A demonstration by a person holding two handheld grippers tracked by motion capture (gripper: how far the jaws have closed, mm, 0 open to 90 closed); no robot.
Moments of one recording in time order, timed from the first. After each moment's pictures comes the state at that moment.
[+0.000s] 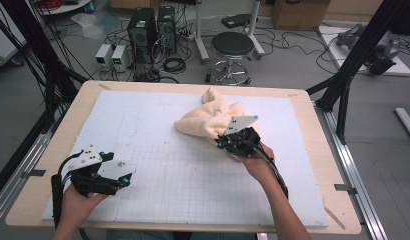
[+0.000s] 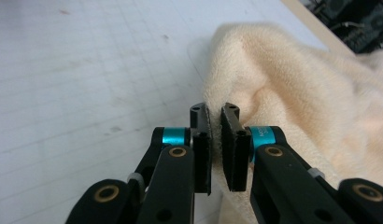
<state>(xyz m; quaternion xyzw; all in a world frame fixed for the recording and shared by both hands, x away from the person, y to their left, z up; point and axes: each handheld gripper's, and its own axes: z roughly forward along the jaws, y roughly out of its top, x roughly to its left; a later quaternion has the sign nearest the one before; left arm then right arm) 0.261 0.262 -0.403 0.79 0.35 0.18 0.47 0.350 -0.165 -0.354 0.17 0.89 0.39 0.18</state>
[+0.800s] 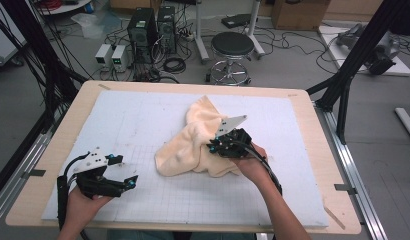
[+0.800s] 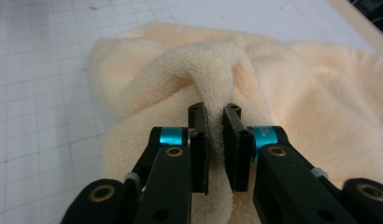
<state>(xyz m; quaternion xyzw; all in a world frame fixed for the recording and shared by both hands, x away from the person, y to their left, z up) 0.257 0.245 -0.401 0.80 0.33 0.16 0.49 0.358 -0.148 -0.369 0.16 0.90 0.39 0.13</state>
